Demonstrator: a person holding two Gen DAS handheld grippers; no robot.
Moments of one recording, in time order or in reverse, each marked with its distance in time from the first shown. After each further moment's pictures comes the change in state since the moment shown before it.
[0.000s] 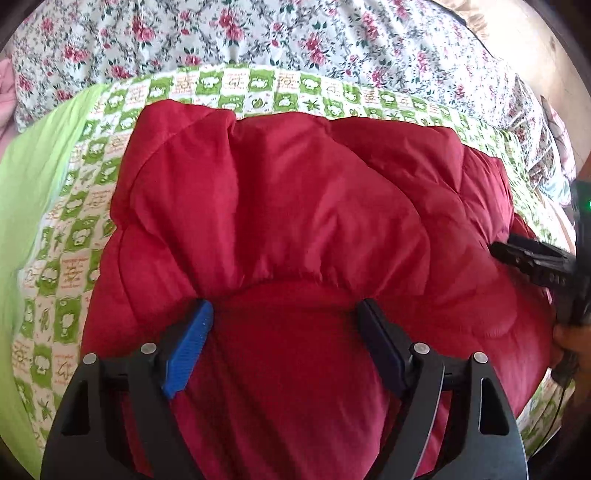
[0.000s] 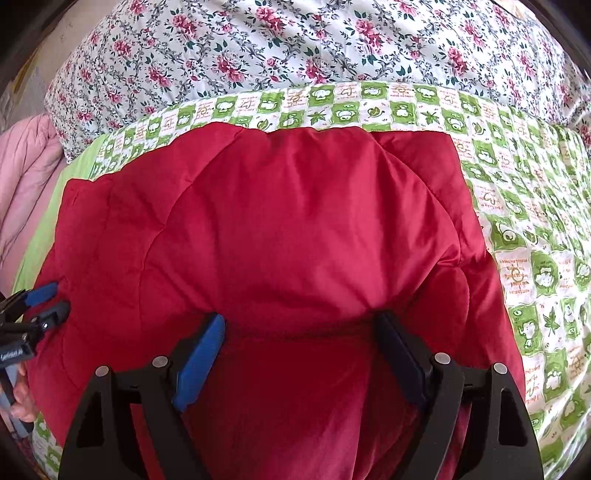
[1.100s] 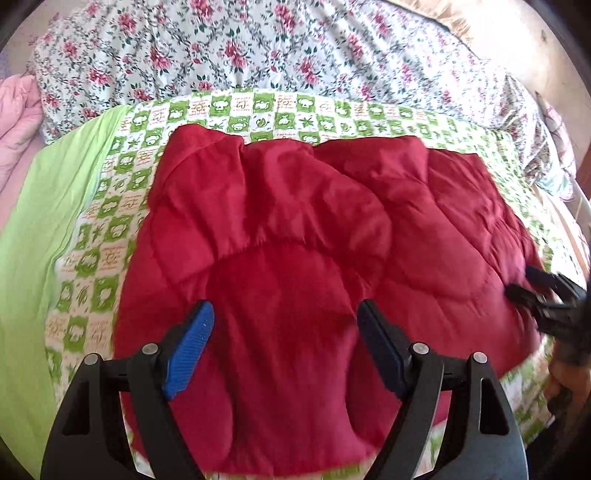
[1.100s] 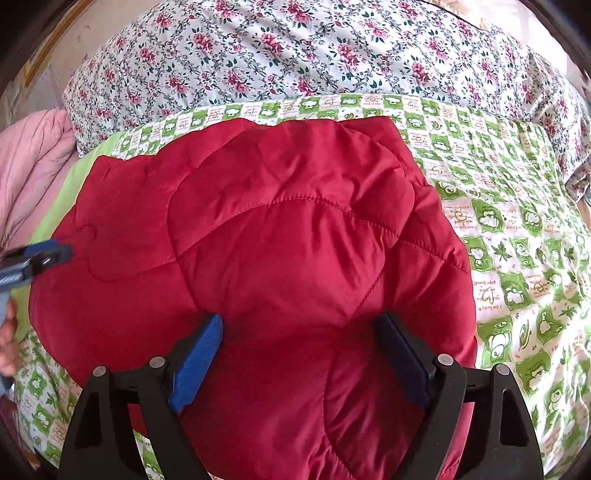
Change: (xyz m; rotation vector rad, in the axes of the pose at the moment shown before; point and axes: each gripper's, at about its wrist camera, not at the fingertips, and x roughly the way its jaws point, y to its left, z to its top) left arm -0.072 -0.016 -0.033 0.033 -0.062 0.055; right arm -0.065 -0.001 -0.072 -0.002 -0.077 -0.050
